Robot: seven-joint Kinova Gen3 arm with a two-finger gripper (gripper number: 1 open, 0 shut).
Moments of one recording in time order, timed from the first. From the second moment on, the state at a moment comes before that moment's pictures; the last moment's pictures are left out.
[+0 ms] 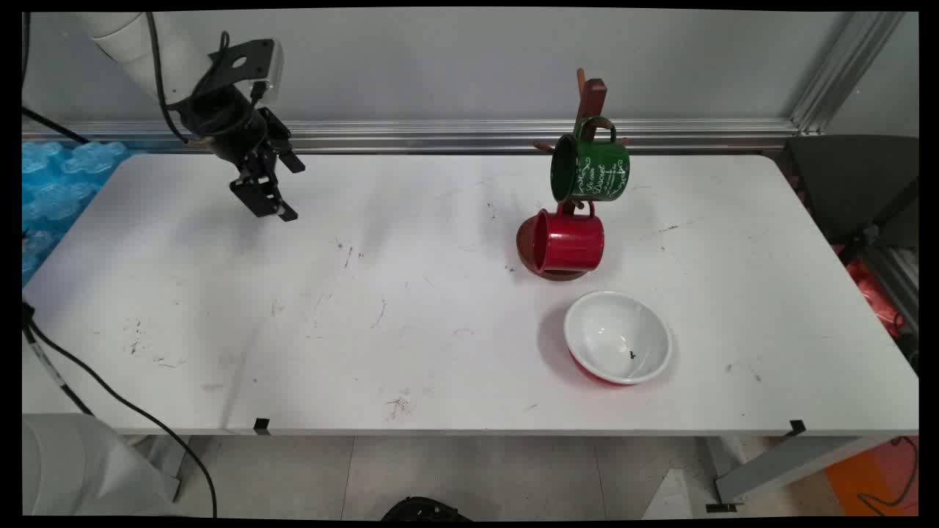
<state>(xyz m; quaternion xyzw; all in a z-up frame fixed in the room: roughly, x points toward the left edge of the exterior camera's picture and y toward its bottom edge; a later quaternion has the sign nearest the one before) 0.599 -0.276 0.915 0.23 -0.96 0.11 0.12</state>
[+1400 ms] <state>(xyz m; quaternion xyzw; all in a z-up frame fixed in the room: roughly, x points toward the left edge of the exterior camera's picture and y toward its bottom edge) 0.466 -0.312 0.916 0.25 -0.91 0.08 0.33</state>
